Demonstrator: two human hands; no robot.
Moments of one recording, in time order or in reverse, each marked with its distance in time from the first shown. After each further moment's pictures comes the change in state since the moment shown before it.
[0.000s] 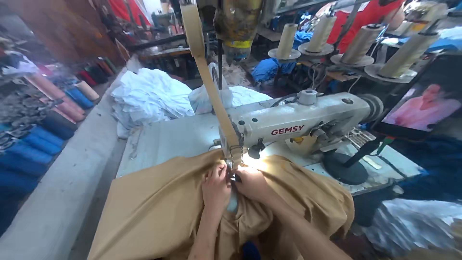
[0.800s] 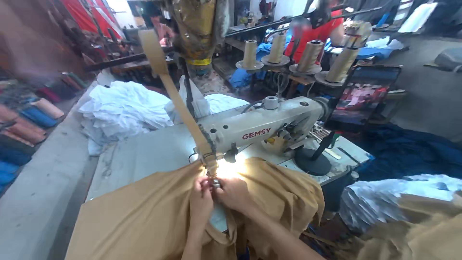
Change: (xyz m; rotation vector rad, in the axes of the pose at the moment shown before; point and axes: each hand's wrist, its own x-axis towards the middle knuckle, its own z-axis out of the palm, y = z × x) left_hand -0.012 0.016 -0.016 -0.860 0.050 -0.328; right_hand -0.021 -0.014 0.004 0.144 0.035 0.207
